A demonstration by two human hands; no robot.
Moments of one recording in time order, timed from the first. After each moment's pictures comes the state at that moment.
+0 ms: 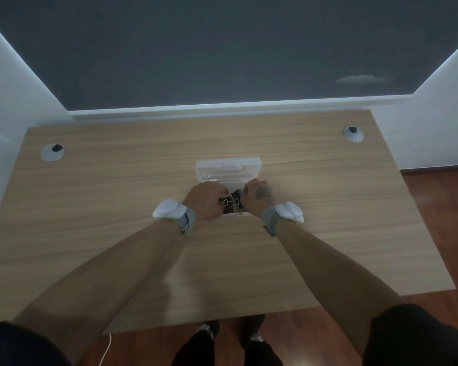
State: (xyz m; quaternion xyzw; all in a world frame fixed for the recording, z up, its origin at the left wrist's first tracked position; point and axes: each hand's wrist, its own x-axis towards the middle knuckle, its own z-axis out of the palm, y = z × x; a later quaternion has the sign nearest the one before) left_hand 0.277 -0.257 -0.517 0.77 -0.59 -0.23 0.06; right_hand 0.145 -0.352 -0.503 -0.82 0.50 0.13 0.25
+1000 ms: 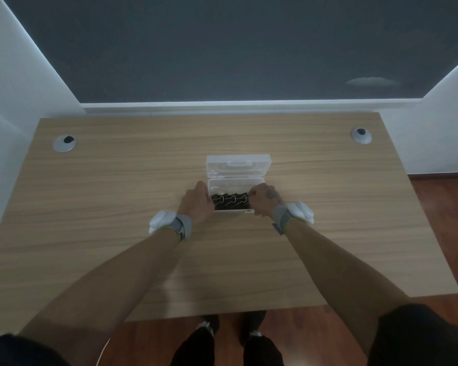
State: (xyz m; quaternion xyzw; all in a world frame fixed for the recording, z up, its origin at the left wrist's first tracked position) left_hand 0.283 -0.219 -0.533 0.87 -0.33 -0.30 0.21; right_hand 0.137 -0.345 -0.498 -0.75 0.53 0.13 0.39
